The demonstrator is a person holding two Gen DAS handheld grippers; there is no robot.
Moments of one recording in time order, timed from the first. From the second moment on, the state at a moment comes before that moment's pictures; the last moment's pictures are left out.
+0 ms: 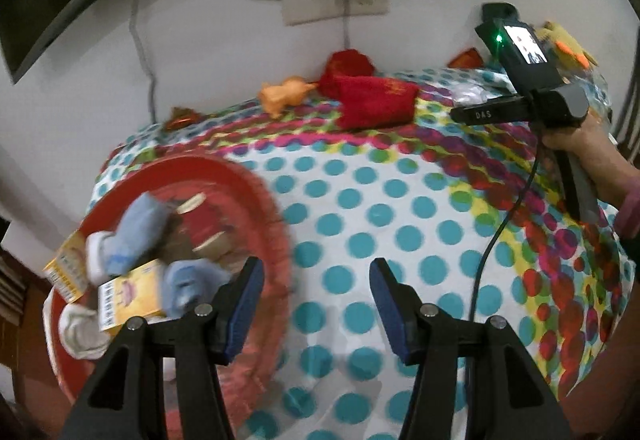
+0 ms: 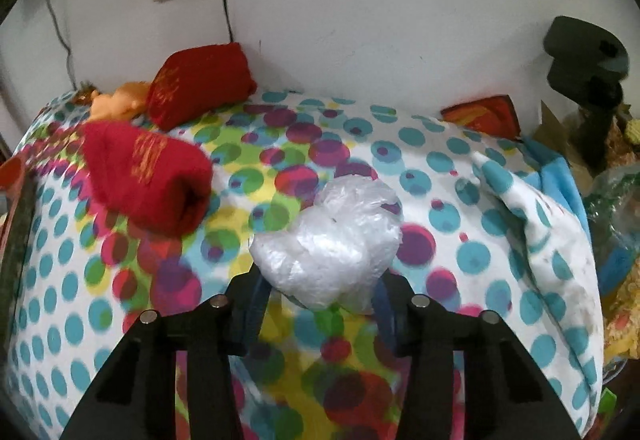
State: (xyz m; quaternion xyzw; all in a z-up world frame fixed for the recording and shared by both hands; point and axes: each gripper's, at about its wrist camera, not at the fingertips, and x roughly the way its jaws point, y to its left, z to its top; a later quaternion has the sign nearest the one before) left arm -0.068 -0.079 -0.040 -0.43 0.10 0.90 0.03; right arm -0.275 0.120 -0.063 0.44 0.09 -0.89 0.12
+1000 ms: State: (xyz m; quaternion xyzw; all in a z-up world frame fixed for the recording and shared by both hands) left arm -0.195 -0.015 -0.064 -0.48 -0.02 0.88 0.00; right arm -0.227 0.169 -0.059 0.43 0.07 -0.89 0.13
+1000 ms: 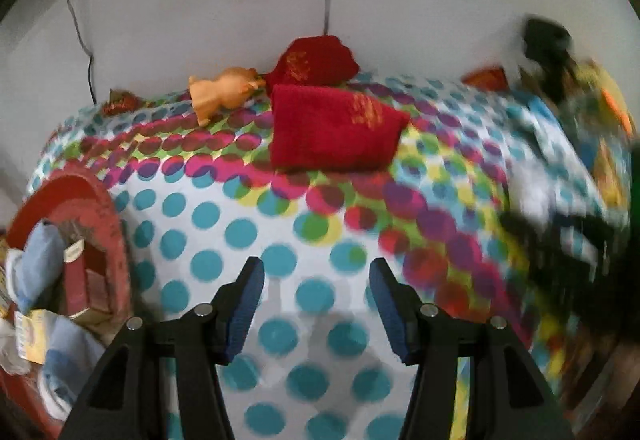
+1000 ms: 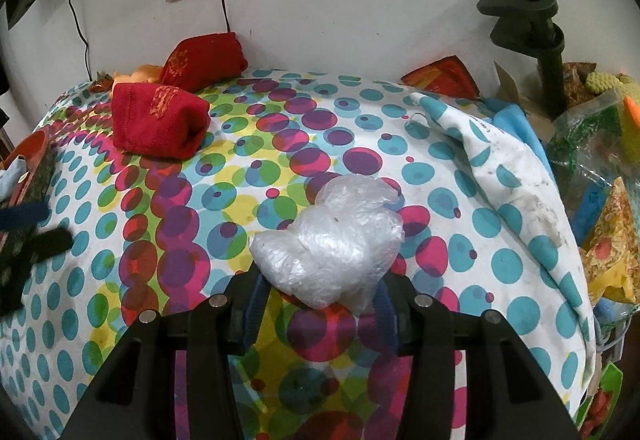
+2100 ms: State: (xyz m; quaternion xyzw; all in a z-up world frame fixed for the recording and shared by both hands) left arm -0.322 -0.016 -0.086 -0.48 -0.22 0.84 -0.14; right arm -0.228 0.167 -0.059 0.44 0.07 -0.89 0.14
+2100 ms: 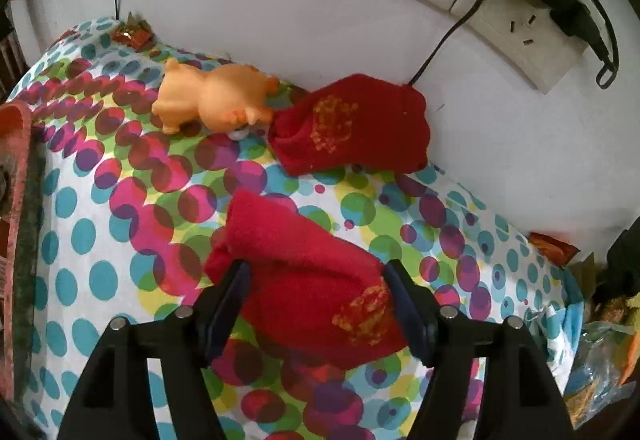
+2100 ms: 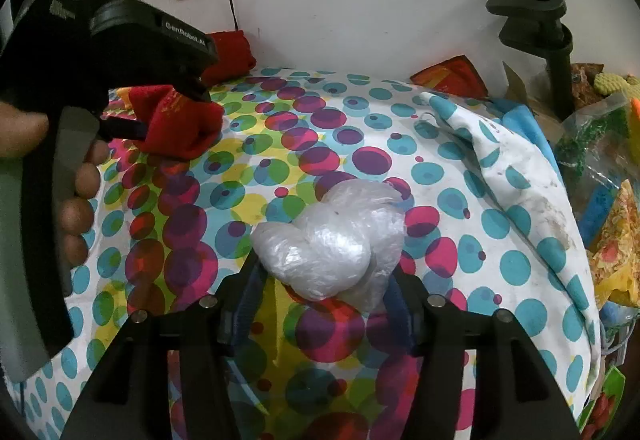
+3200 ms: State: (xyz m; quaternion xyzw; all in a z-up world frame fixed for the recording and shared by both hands) left arm -0.266 0.005 -0.085 -0.43 -0.03 0.90 -0.03; right arm -0.230 0.167 -0.060 0.44 0.07 -0.89 0.14
